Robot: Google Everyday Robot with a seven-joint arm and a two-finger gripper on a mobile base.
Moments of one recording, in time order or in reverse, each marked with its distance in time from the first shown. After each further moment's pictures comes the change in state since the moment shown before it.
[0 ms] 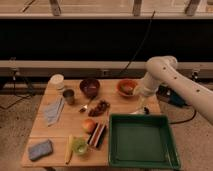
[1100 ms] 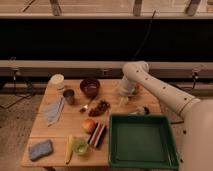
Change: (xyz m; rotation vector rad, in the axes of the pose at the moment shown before) arm -0.064 -0.058 0.081 -0.009 -0.064 -0.105
